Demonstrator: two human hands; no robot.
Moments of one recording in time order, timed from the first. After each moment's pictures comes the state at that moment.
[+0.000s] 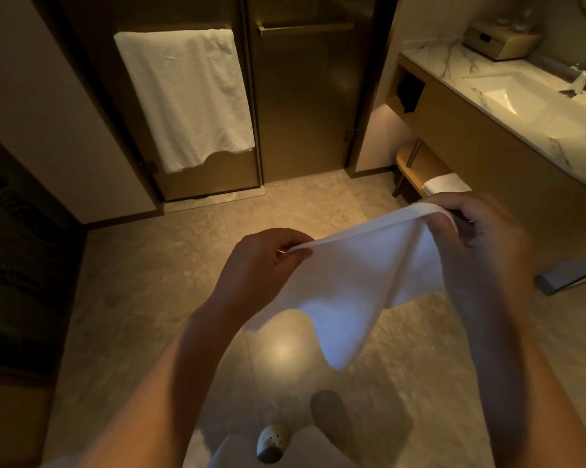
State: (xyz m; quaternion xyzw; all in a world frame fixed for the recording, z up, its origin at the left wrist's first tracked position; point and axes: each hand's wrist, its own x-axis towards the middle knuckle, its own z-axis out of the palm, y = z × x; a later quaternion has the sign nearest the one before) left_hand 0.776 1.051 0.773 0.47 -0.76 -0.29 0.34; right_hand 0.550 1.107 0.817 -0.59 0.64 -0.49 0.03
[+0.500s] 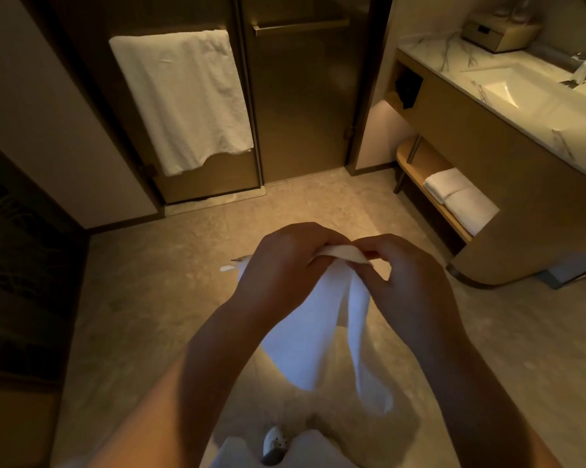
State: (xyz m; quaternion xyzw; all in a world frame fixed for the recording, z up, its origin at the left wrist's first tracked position) left_hand 0.747 1.056 0.794 0.41 -0.83 -0.21 0.31; right_hand 0.584 1.108 0.783 -0.67 0.66 -0.34 0.11
